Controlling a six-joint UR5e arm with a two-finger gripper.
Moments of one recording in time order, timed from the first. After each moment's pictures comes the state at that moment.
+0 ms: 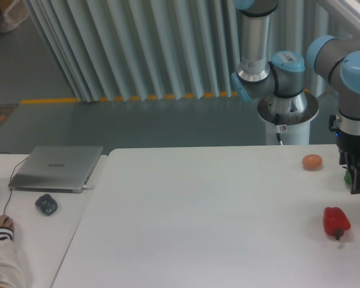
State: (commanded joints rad) arm 2.52 -1.85 -1.41 -1.43 1.58 1.84
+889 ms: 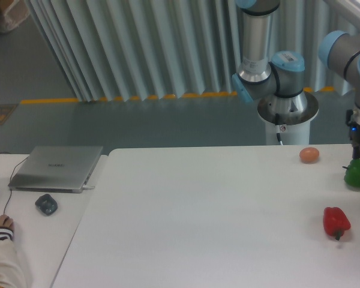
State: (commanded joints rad) arm 2.62 -1.79 -1.48 -1.43 1.62 1.81
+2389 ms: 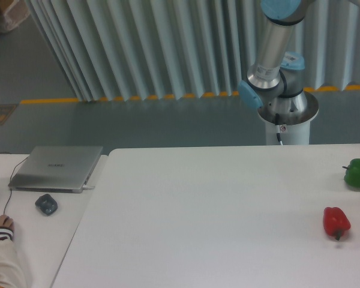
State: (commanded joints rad) arm 2.87 -1.98 -1.43 -1.16 1.65 2.16
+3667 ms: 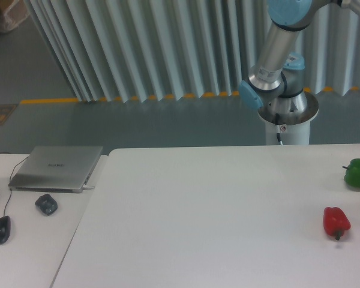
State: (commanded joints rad) arm 2.87 -2.02 -1.54 -1.01 1.82 2.12
